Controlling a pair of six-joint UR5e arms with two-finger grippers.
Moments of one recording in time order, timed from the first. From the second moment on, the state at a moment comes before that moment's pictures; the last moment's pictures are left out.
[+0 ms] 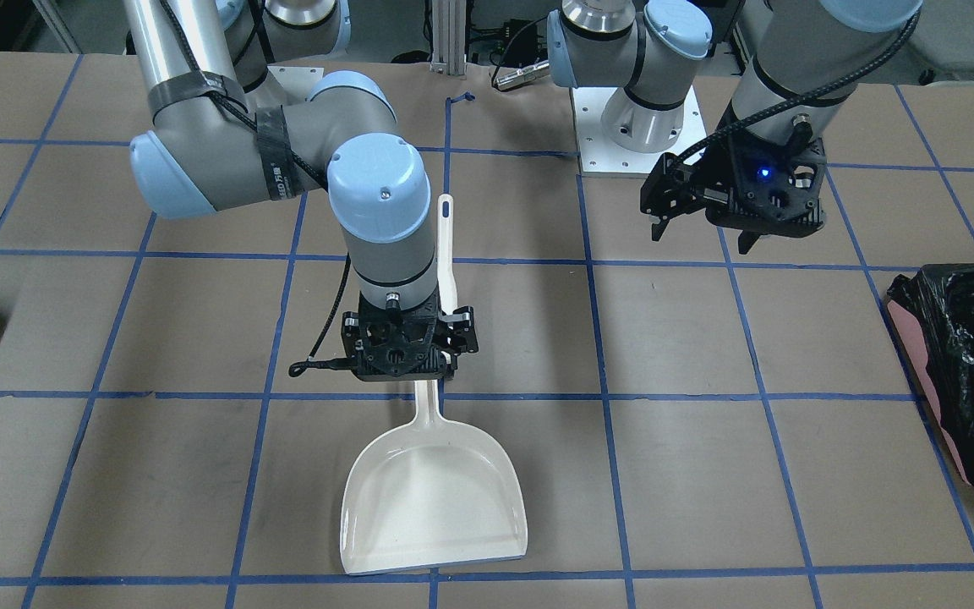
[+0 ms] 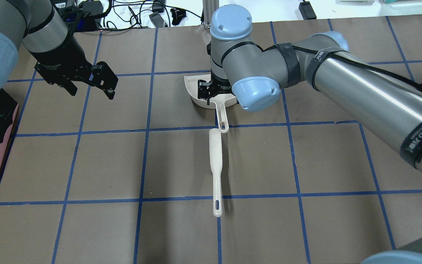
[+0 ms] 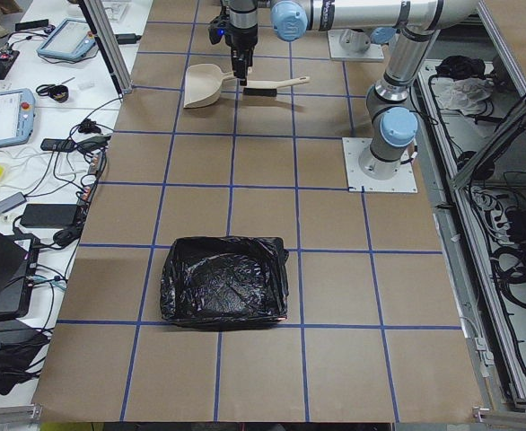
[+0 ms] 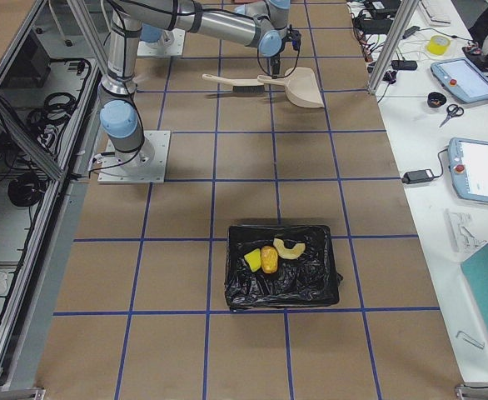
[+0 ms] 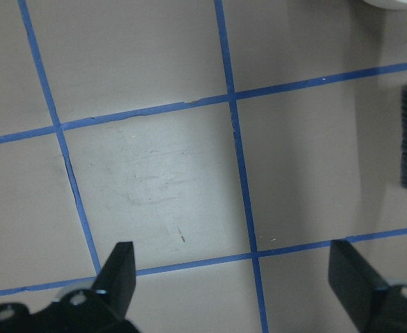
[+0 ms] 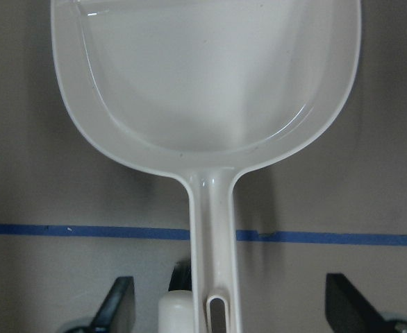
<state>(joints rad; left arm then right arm) -1.52 -1.58 -1.61 -1.53 1.58 0.21 1.88 -1.19 1.57 -2.06 -1.54 0.31</state>
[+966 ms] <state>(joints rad) -1.52 -1.57 -1.60 -1.53 1.58 0.20 1.59 -1.46 1.52 -1.63 -1.54 0.01</state>
